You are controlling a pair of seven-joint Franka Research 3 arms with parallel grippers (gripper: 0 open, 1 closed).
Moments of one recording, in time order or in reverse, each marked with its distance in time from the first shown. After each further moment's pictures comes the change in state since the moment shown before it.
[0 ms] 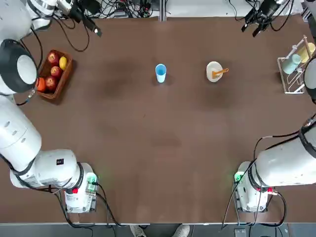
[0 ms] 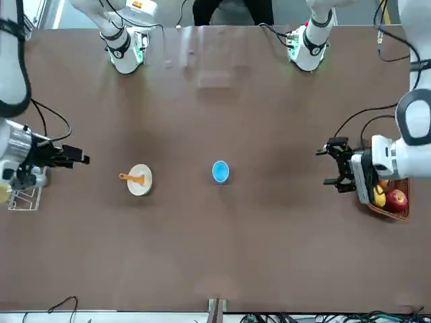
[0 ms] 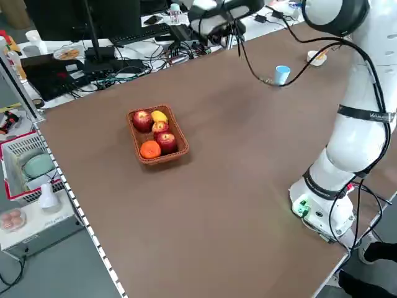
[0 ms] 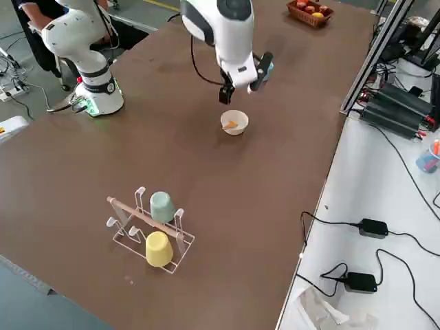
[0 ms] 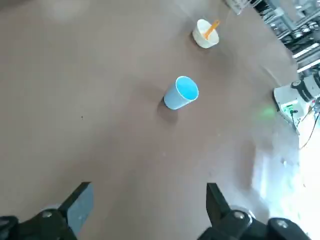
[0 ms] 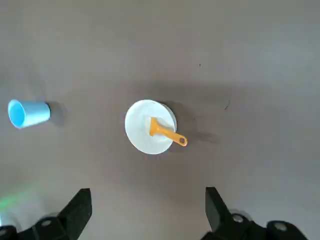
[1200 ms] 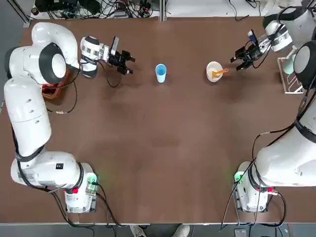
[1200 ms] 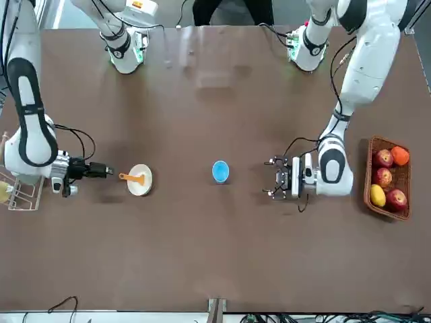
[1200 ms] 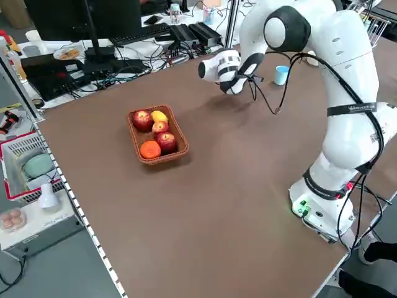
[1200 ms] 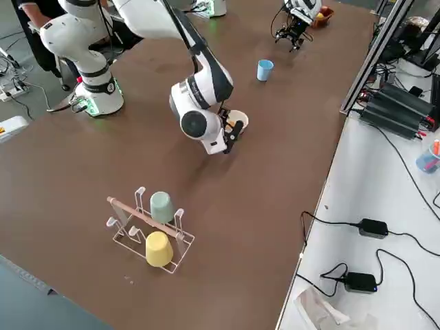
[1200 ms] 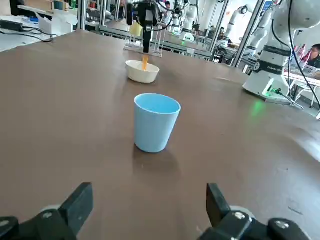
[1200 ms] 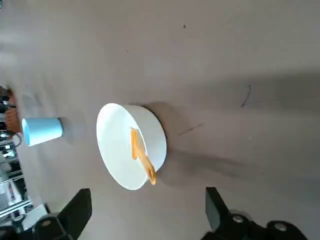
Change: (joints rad) left arm -0.167 0.369 -0.059 -0.102 -0.498 0.151 0.956; right arm -0.110 0.243 0.015 -0.232 0.465 0.200 -0.337
